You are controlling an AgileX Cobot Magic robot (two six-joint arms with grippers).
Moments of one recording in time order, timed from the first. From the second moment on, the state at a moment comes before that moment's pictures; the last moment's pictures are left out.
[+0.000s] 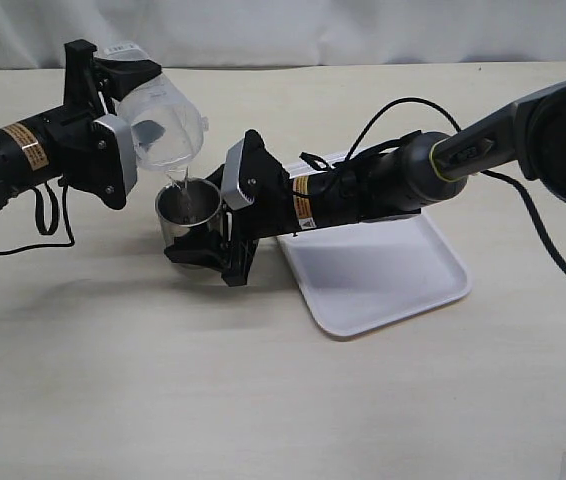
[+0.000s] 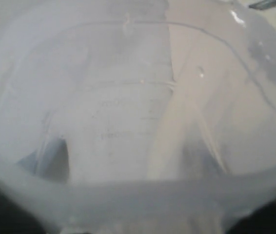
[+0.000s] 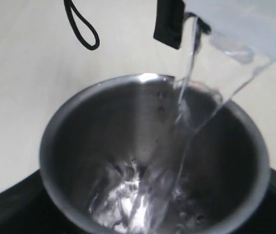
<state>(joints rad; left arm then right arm) -0.16 1.95 -0.76 0.62 -0.99 1.26 0.46 2.34 -1.30 -1.28 -0.95 0.57</state>
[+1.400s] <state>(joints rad) -0.16 1.95 -0.76 0.52 -1.18 1.48 0.46 2.34 -1.30 -1.31 -0.94 0.57</state>
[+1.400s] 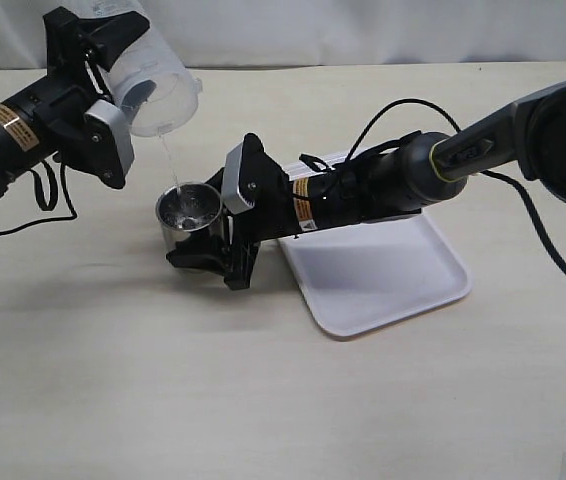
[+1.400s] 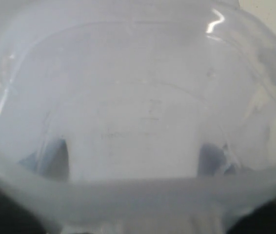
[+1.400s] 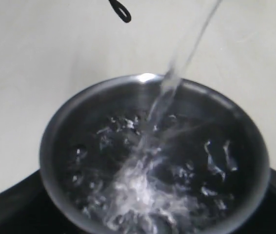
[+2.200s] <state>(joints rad) -0.16 1.95 -0.76 0.54 -1.19 1.49 0.46 2.34 -1.30 -1.28 -0.94 0.57</state>
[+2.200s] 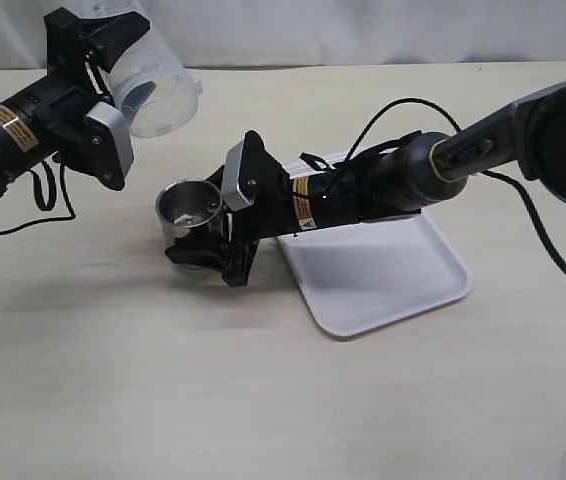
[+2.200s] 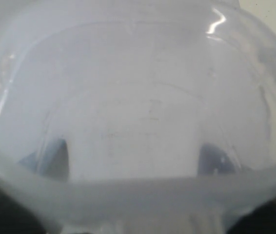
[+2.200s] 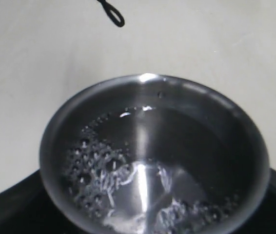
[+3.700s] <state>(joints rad) -0.16 1.95 -0.76 0.59 -1.19 1.28 0.46 2.34 -1.30 -1.24 -0.94 0.54</state>
